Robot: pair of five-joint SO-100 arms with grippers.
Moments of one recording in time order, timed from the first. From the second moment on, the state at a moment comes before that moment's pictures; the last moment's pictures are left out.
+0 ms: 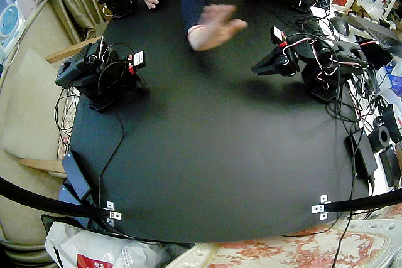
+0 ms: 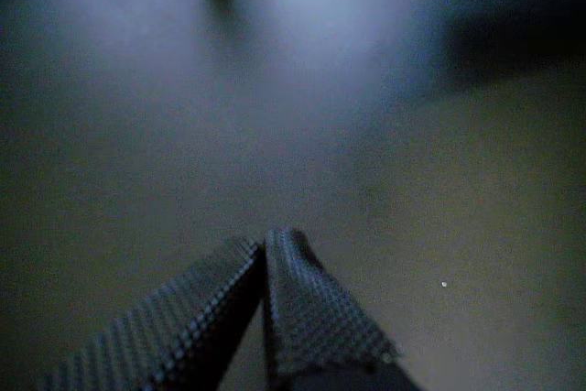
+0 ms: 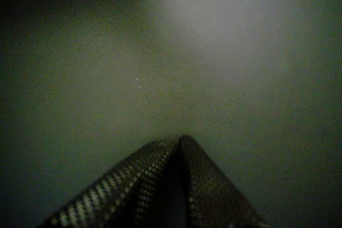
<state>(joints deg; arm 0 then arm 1) 0.2 184.7 181.8 37.2 3.2 -9.3 187.1 173.6 59.8 -11.9</state>
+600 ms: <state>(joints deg) -0.3 184.7 181.8 14.6 3.8 -9.3 187.1 173.6 59.8 -11.2</state>
